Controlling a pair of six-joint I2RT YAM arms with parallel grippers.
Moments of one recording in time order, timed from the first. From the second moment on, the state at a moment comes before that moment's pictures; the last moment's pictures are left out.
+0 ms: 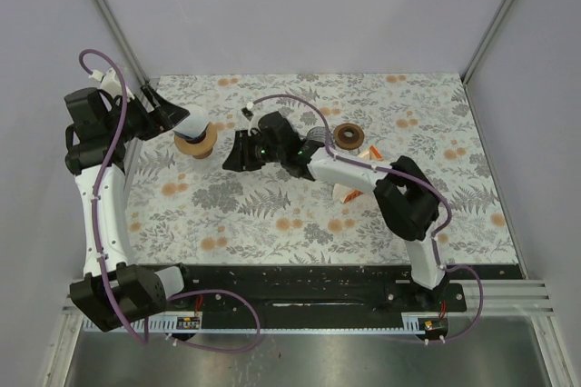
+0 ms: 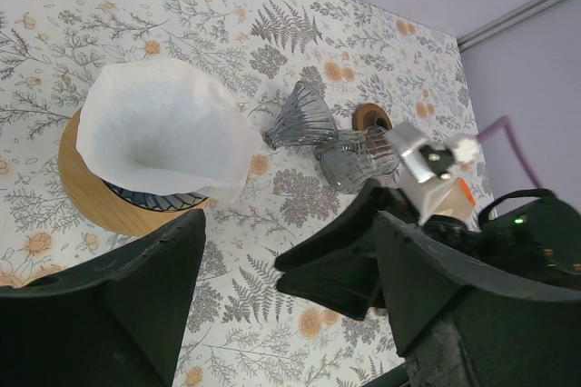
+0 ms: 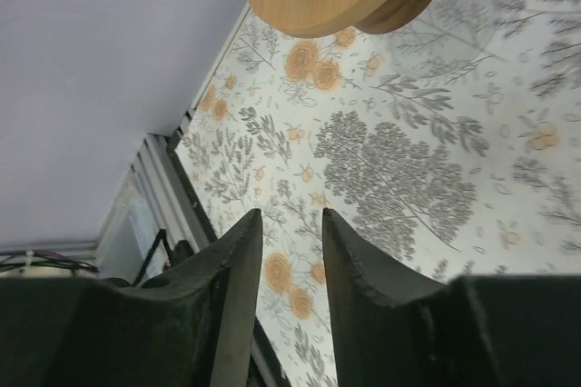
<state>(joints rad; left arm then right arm) 0.34 1.18 1.29 -0.58 0.73 -0.34 0.89 2.07 1.56 0.13 -0.33 0.73</state>
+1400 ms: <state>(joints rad) 0.34 1.15 1.27 -0.58 0.77 -0.28 0.42 2.07 1.79 -0.71 -0.12 0.03</state>
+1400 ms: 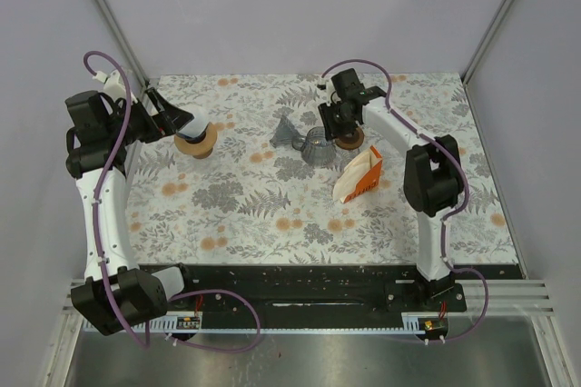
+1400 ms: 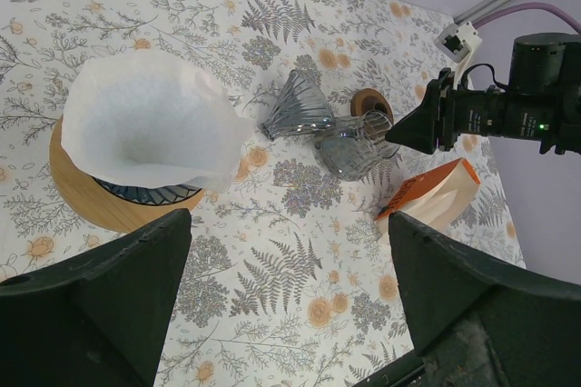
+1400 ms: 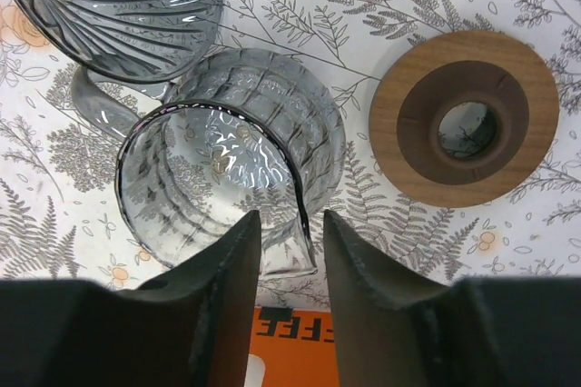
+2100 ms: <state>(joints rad) 0.34 1.15 1.27 -0.58 0.77 -0.28 0.54 1.97 1.62 -0.66 -0.28 -0.21</state>
